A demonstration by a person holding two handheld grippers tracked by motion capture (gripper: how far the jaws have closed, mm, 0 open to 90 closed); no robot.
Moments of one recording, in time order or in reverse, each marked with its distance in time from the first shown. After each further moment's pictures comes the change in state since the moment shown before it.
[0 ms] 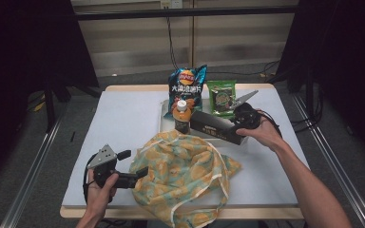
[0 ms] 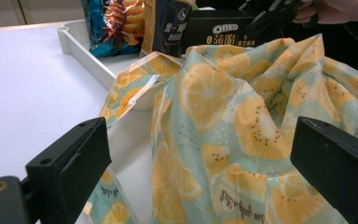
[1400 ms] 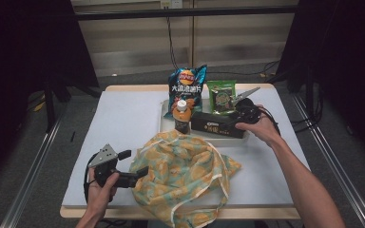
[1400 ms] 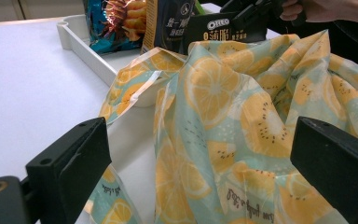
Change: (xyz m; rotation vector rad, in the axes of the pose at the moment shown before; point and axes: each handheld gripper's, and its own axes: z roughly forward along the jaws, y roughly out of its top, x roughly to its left) left arm 0.003 0.000 0.003 0.007 -0.001 -0.002; right arm -0.027 -0.002 0.010 -0.036 -0.073 0.084
